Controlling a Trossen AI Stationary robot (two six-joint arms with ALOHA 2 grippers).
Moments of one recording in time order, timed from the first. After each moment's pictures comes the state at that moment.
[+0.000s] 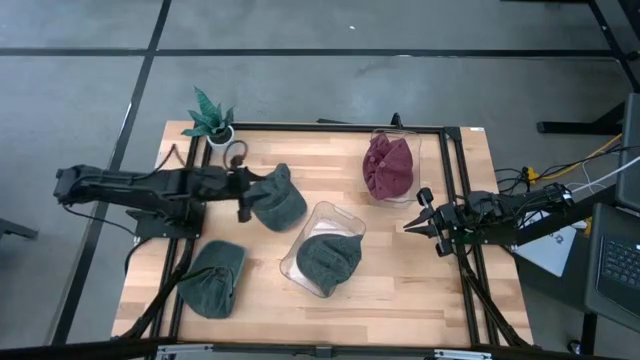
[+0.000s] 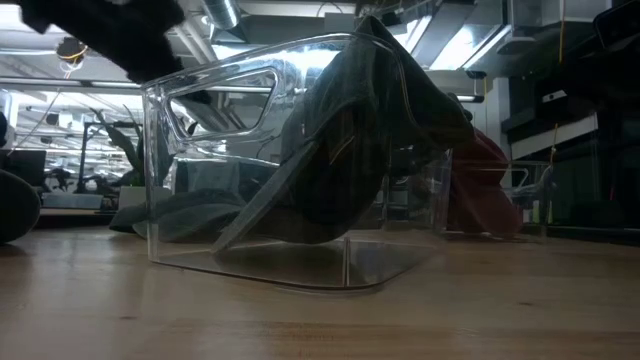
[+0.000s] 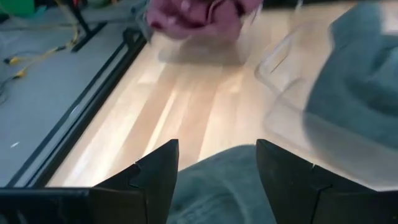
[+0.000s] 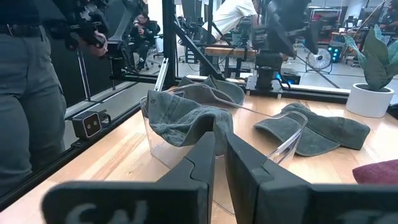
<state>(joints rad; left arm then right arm) 0.05 0.73 0.50 -0.25 -0.27 0.04 0.23 0.04 0.01 0.01 -0.02 -0.03</state>
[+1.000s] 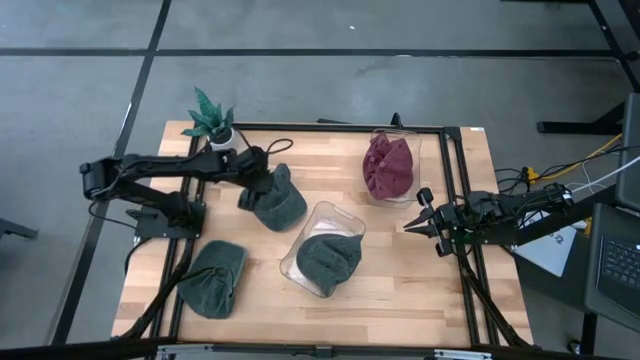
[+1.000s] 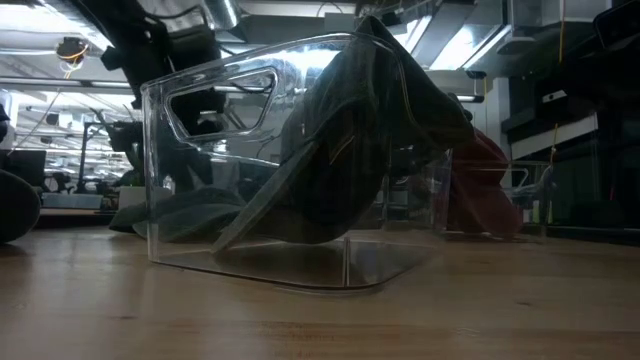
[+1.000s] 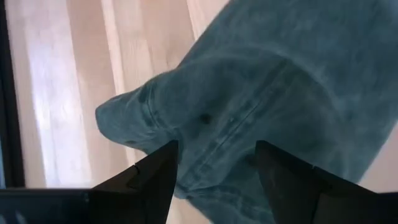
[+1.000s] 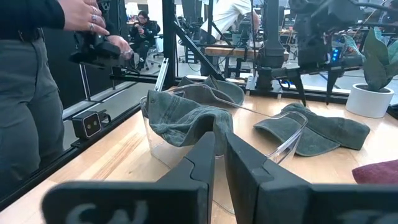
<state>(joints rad) 0.39 1.23 0.66 -0.48 -0.01 0.65 0.23 0.04 0.01 0.01 -0.02 -0.03</state>
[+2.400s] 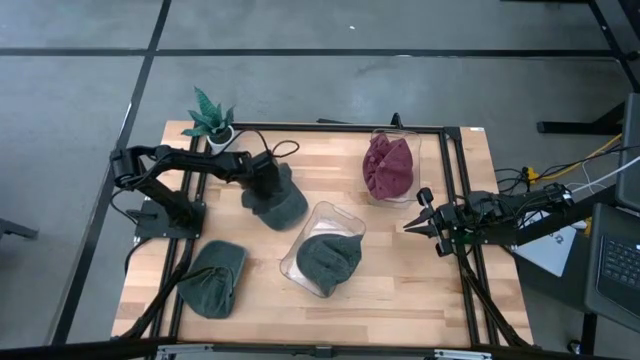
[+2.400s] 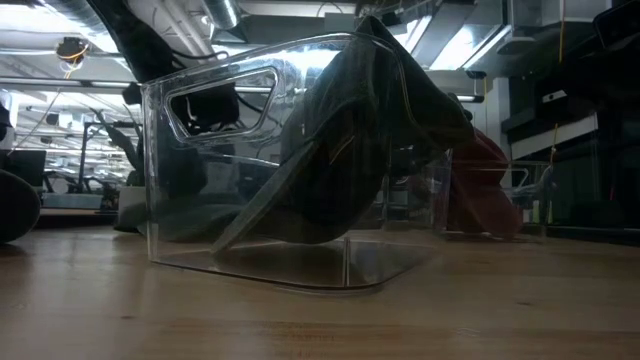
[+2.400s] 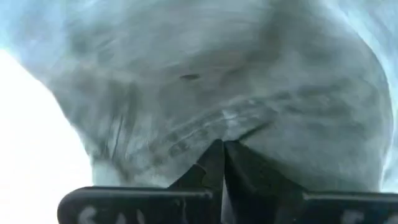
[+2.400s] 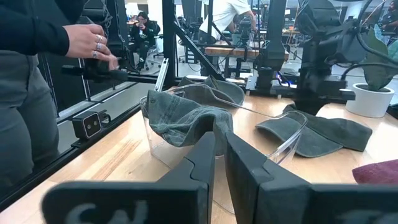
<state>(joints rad) 0.44 1.49 0.66 -0.40 0.10 0.19 0.23 0.04 0.01 0.01 -0.02 -0.03</state>
